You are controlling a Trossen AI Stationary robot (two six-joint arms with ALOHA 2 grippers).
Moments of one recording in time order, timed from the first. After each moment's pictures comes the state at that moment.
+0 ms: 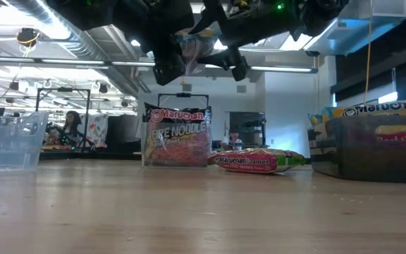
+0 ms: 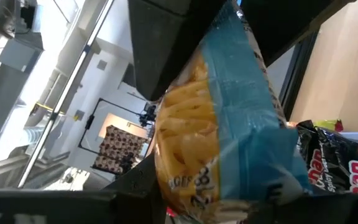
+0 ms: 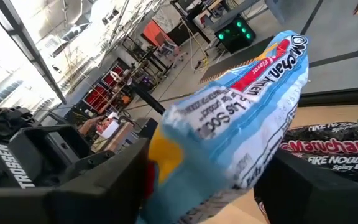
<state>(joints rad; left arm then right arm) -0.15 1.62 0.82 0.77 -1.30 1.06 -0.05 1.68 0.99 0.67 0.51 0.83</state>
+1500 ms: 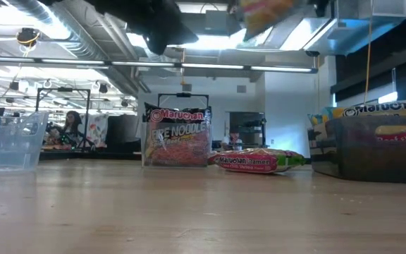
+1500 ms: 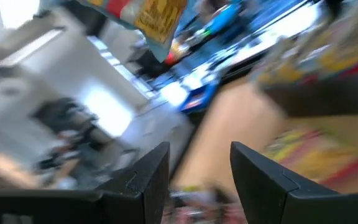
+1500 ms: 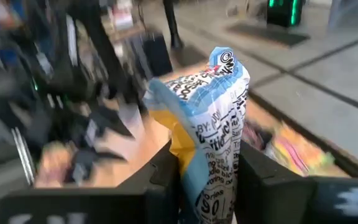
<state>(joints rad) -0.41 1.62 0.82 0.68 -1.16 0.59 -0.03 0.89 0.99 -0.33 0.21 0.30</state>
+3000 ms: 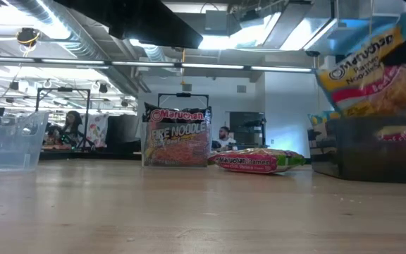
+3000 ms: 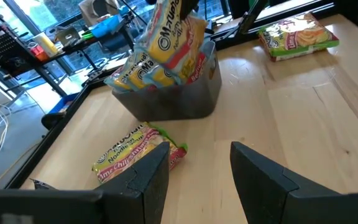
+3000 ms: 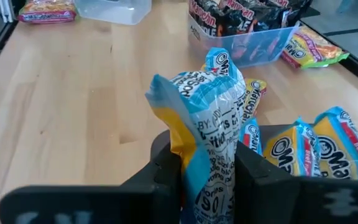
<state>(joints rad) -0.50 1.62 0.82 0.43 -0.74 0.10 0.94 0.75 0.50 -0.69 0.94 0.85</state>
